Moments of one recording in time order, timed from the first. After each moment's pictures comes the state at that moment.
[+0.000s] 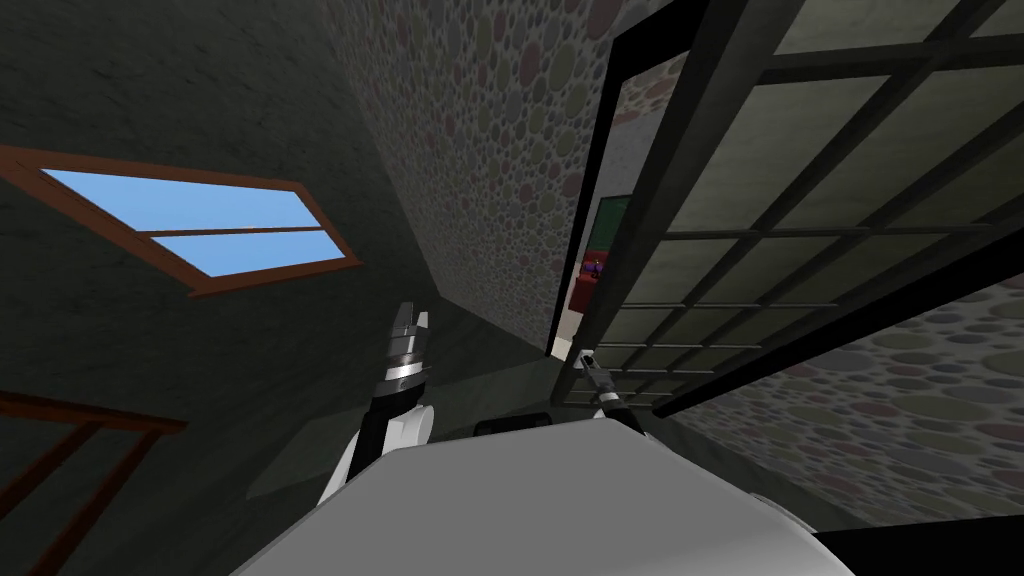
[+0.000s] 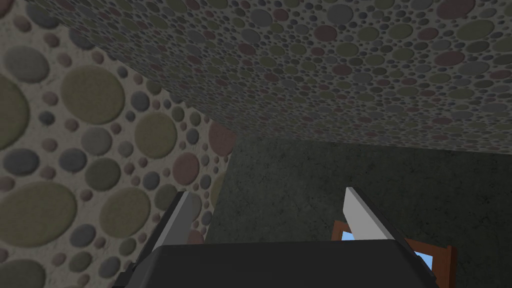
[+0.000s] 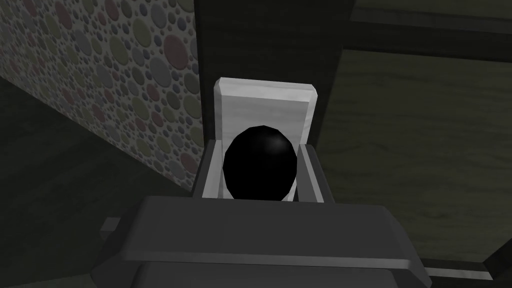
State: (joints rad) arm 0.14 -0.45 0.35 -0.76 -0.53 -1.00 -1.67
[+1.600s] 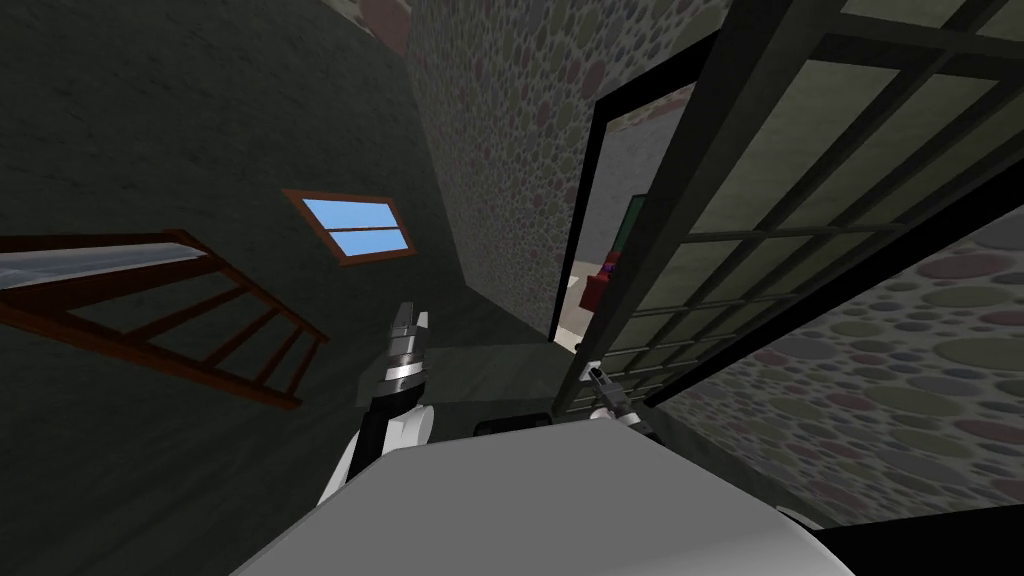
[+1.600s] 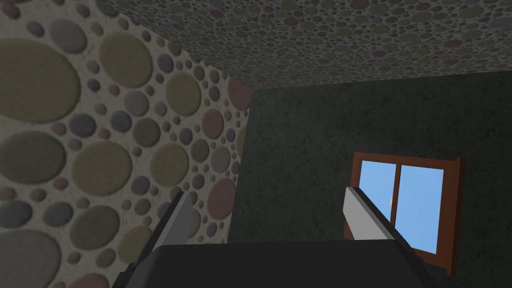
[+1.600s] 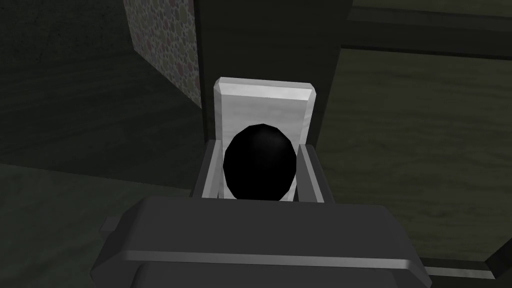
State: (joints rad) arm 0.19 -0.54 0.47 -0.65 -0.47 -1.20 -1.82
